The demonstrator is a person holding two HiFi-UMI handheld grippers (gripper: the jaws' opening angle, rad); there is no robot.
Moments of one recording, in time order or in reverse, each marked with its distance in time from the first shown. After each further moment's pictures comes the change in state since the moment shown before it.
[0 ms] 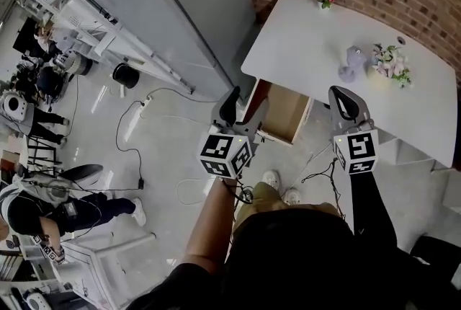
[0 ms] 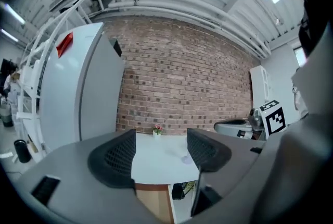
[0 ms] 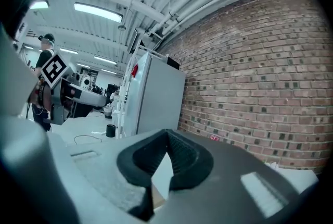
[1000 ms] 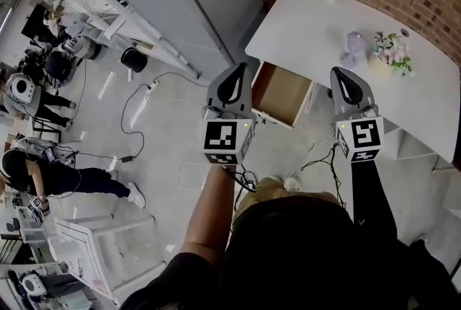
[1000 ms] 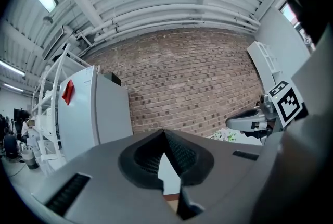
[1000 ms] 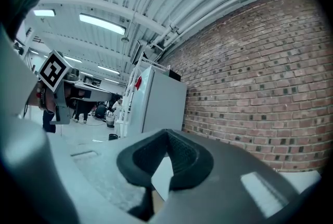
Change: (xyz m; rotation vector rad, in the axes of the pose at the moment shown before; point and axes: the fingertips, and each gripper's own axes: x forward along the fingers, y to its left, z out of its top) left arm -0.049 -0.031 0.059 0.271 -0.104 0.190; right arm -0.042 0.009 0.039 0.008 -0.108 0.031
